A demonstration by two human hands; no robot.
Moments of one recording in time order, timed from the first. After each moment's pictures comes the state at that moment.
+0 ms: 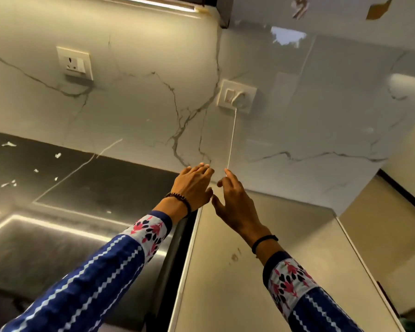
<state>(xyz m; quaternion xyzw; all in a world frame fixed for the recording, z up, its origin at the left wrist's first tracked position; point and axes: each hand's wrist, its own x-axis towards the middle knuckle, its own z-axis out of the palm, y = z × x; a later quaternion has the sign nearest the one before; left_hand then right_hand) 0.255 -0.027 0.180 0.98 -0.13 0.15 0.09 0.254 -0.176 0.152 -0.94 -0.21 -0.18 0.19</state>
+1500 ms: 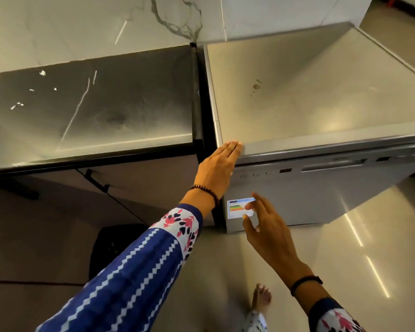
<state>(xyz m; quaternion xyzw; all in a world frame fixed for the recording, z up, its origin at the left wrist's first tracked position) -0.023 -0.014 -0.064 0.95 -0.28 0.11 0.11 -0.149 -0.147 -0.155 -0.94 -0.01 -0.08 0.34</state>
